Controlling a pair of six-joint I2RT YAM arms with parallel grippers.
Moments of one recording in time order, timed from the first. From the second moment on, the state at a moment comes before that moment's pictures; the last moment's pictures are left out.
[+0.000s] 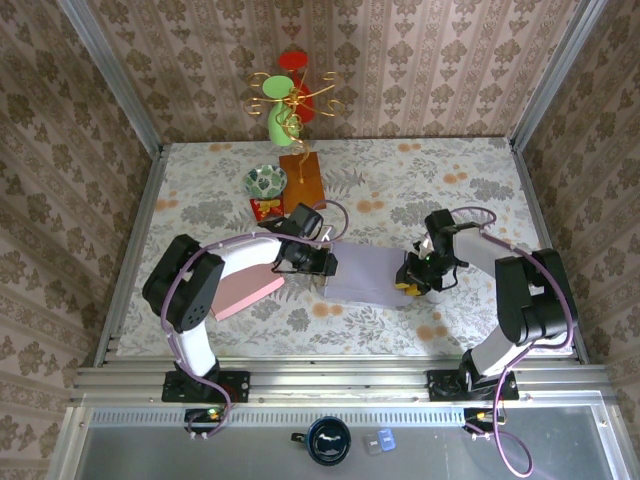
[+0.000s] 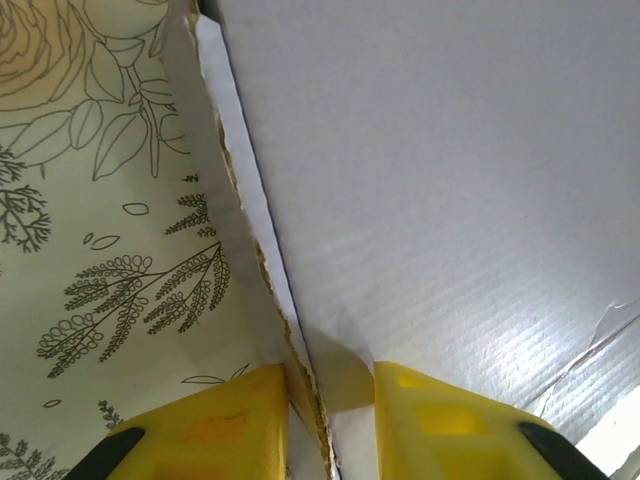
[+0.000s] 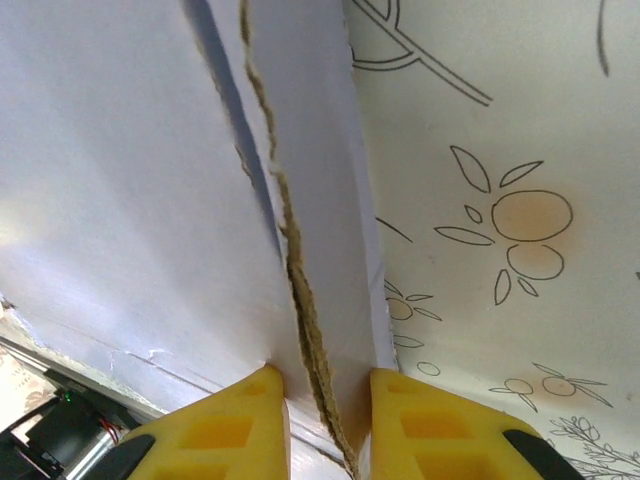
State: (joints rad) left arm -0.71 1.80 1.08 -0.40 0.41 -0.39; right arm 0.14 1.60 0.86 -0.77 -0.52 0.48
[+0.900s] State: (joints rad) left arm -0.72 1.80 1.08 -0.40 0.40 -0.39; right arm 0.13 1.67 0.98 -0.79 -0.42 0.45
